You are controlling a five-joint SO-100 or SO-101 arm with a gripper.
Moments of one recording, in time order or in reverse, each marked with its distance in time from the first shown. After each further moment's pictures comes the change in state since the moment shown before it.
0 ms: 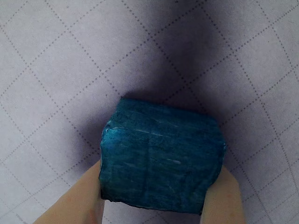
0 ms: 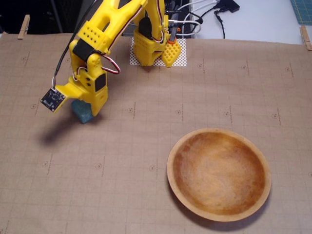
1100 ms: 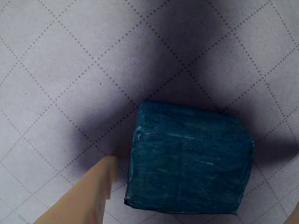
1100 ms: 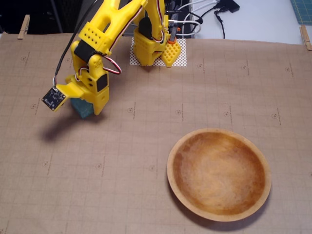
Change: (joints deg) arm -0.1 0.0 1.8 0.0 3.8
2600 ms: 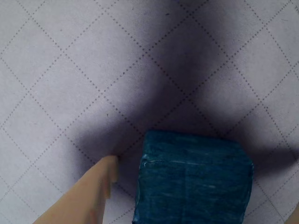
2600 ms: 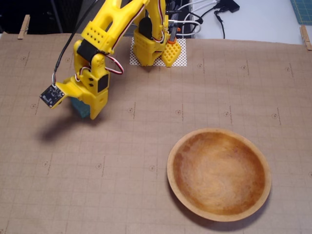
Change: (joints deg) arm -0.7 0.4 2.5 -7.9 2.6
